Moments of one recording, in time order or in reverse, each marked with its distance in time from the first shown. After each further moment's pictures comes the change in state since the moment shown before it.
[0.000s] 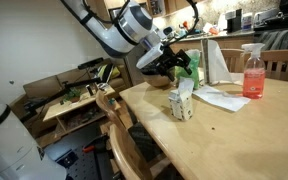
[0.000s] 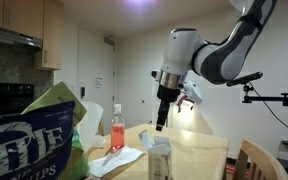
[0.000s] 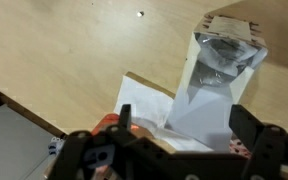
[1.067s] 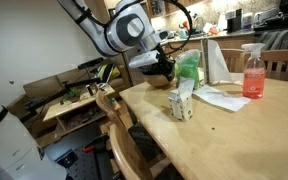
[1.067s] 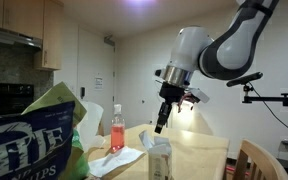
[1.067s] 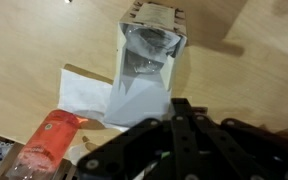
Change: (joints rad) arm -0.180 -0.042 0.235 -0.121 0.538 0.183 -0.451
